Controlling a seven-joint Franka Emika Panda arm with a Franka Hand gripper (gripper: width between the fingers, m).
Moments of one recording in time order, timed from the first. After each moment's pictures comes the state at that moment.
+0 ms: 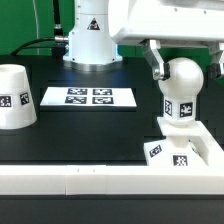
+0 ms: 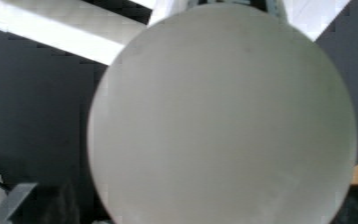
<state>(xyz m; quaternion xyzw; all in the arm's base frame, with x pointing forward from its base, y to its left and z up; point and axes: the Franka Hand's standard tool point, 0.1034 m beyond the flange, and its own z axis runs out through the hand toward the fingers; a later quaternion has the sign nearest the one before) 0.626 0.091 0.133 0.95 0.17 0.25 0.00</state>
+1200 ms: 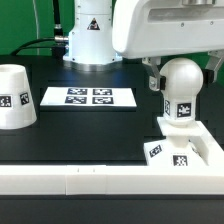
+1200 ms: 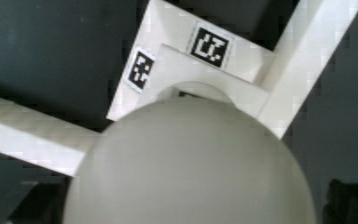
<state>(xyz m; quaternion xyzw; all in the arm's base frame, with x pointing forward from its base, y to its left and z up) 0.612 0.088 0.120 0.98 0.18 0.04 -0.01</state>
